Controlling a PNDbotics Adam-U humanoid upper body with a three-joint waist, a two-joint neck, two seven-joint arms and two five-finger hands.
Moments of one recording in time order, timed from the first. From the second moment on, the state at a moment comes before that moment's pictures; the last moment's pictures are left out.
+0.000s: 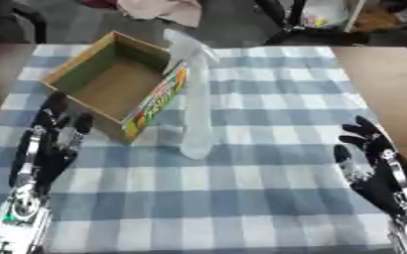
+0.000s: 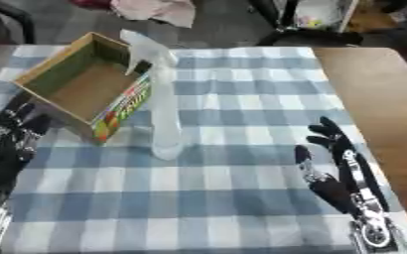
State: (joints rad) left arm -0.12 0.20 0.00 -1.73 -0.11 -0.04 0.08; right arm -0.05 -0.15 0.00 -1.70 0.23 -0.22 0.06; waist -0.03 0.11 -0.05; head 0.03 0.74
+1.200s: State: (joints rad) left arm -0.13 0.19 -0.01 -1.74 -0.11 -0.04 0.06; right arm -0.52 -0.30 0.24 -1.40 0.08 -0.24 0.26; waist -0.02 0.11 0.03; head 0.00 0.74
